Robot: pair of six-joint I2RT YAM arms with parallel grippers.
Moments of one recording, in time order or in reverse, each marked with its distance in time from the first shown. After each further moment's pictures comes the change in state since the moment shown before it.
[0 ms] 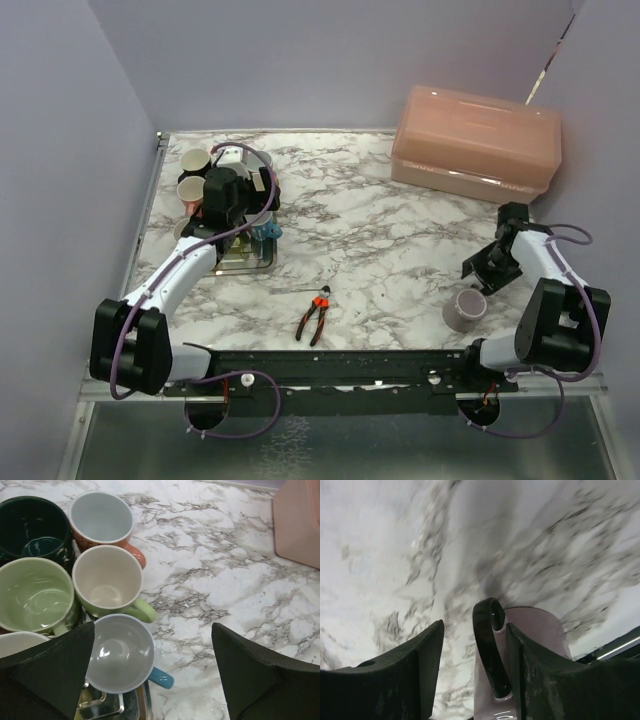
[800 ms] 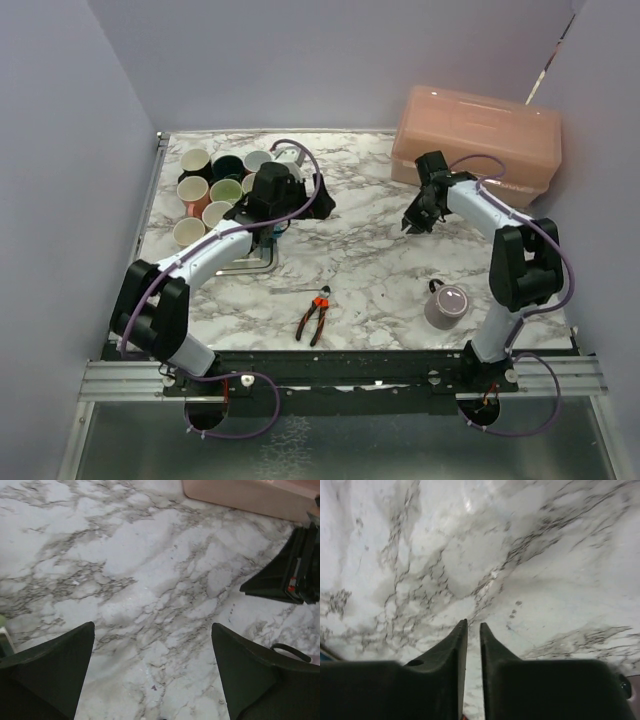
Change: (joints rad) left arm -0.219 0.211 0.167 -0.053 0.146 -0.130; right arm 0.538 0.410 0.454 0.160 -0.104 0.129
